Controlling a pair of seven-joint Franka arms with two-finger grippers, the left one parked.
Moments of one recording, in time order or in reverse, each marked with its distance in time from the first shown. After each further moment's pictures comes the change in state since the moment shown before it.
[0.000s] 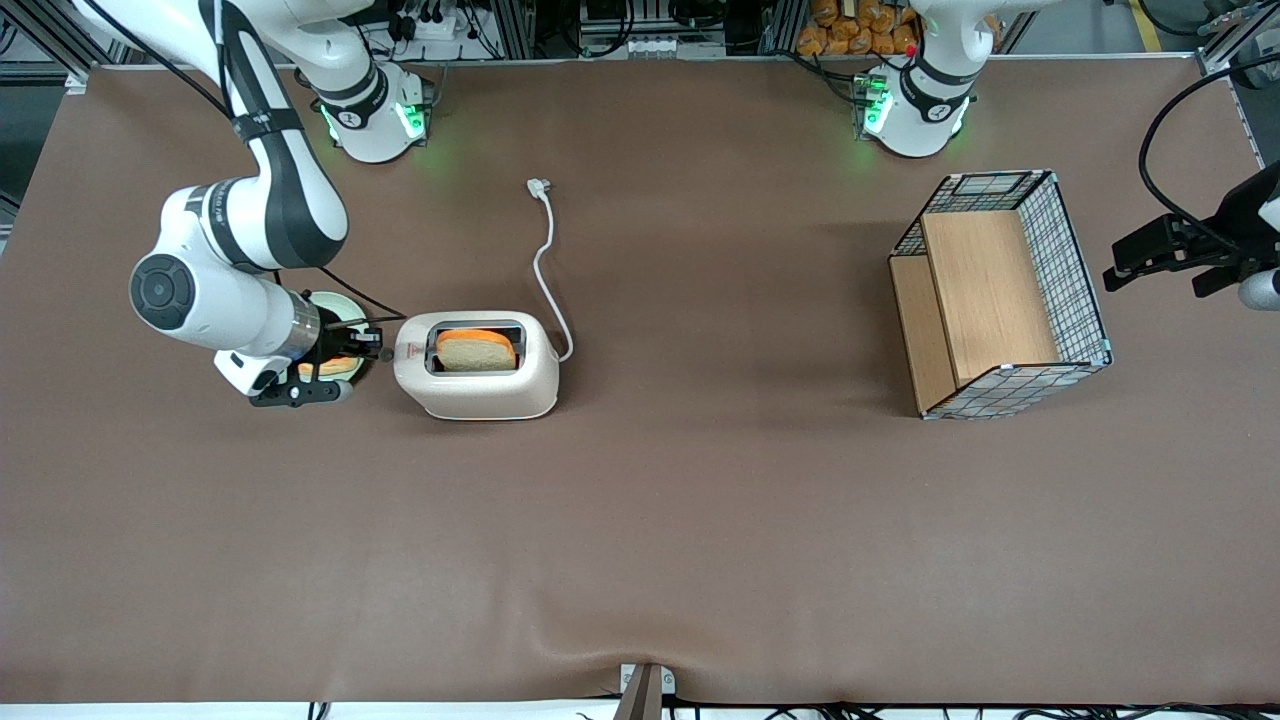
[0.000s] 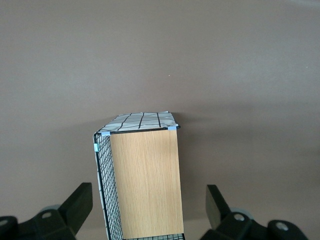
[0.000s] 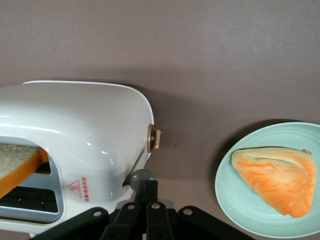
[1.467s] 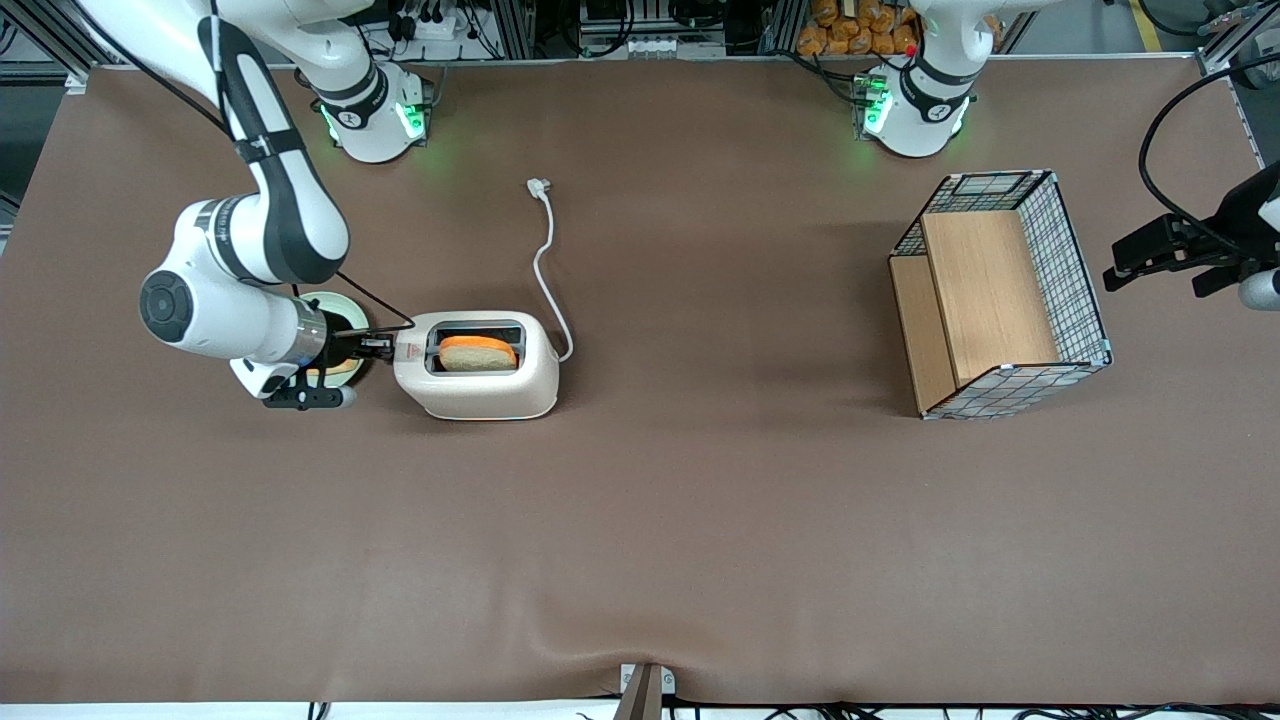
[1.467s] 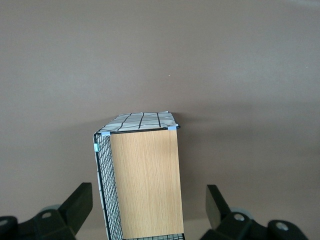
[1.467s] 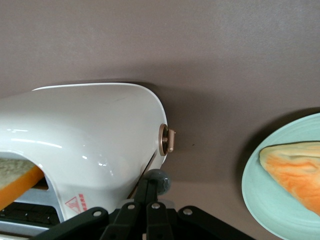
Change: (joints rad) arm -0.027 0.034 -0.006 -0.034 0.157 0.038 -0.037
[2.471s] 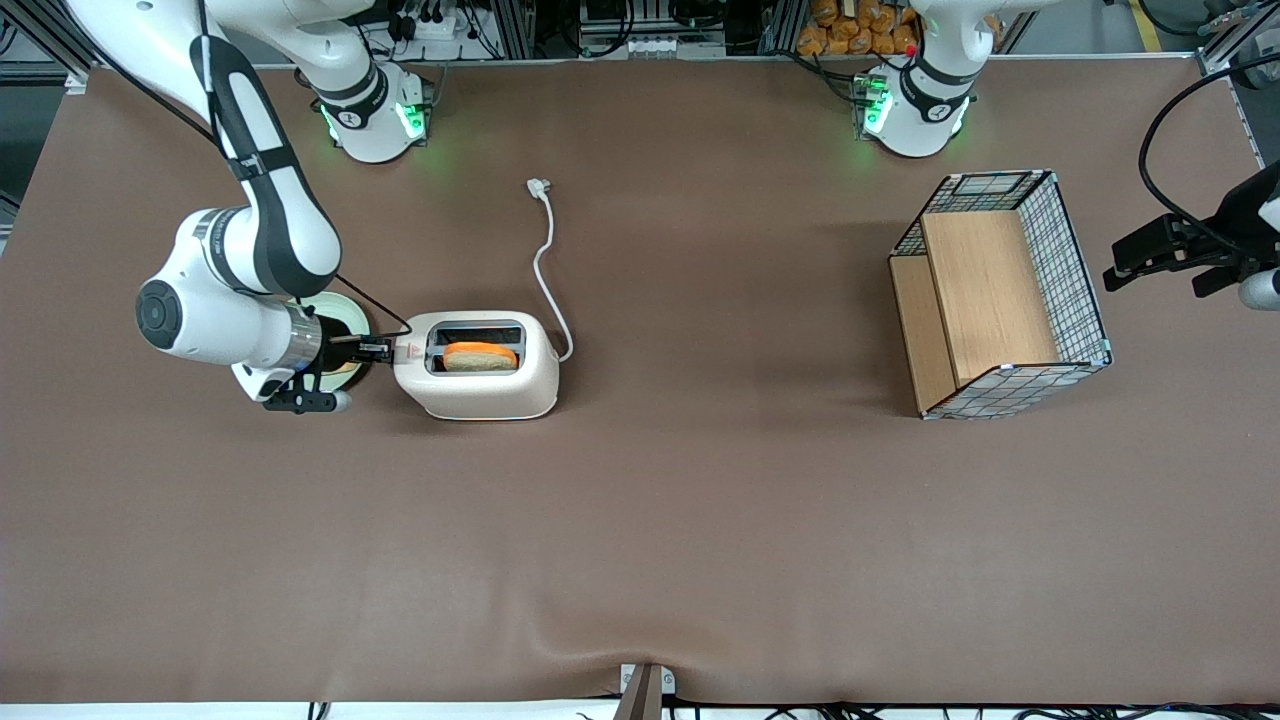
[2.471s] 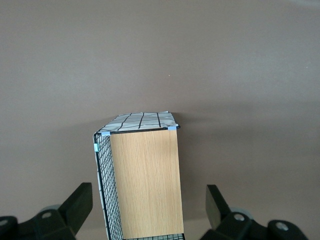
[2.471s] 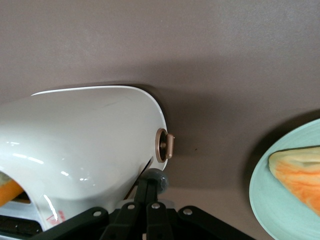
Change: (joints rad) arm -0.020 0.027 -0.001 -0.021 0.075 0.035 -0.052
